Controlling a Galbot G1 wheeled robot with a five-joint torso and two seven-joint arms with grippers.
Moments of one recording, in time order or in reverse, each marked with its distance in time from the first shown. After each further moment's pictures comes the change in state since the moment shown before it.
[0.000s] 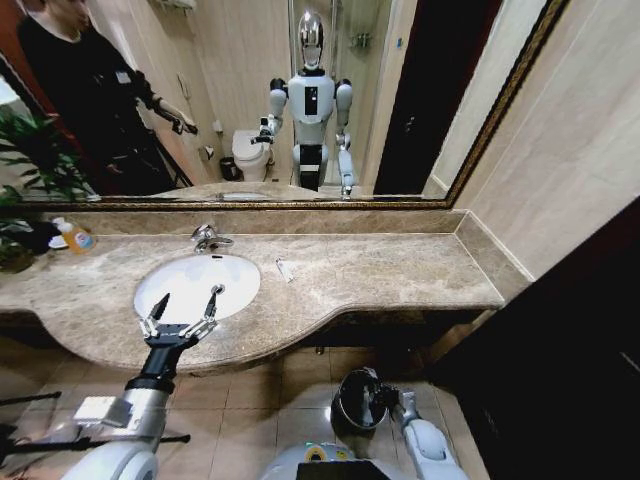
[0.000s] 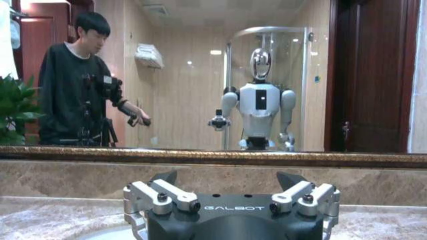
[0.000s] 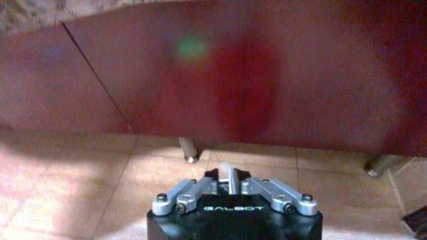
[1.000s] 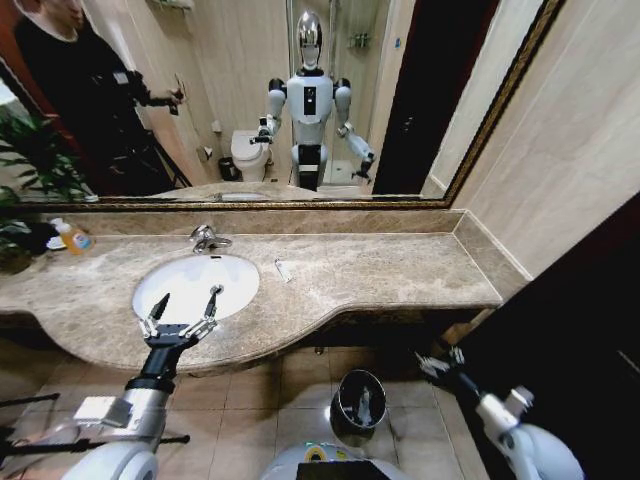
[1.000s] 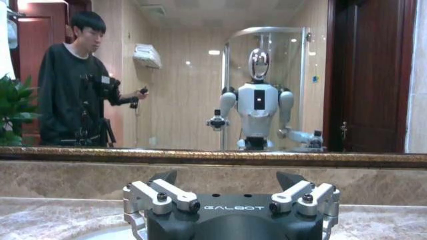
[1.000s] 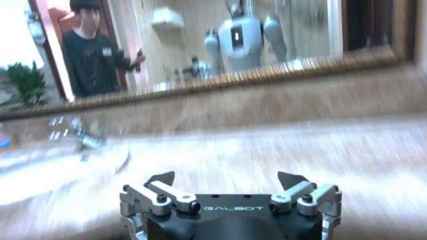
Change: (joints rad) left arm 0.000 0.000 0.000 0.000 0.000 0.000 0.000; right arm -0.151 -0.091 0.240 0.760 0.400 -0.039 -0.254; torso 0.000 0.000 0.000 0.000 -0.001
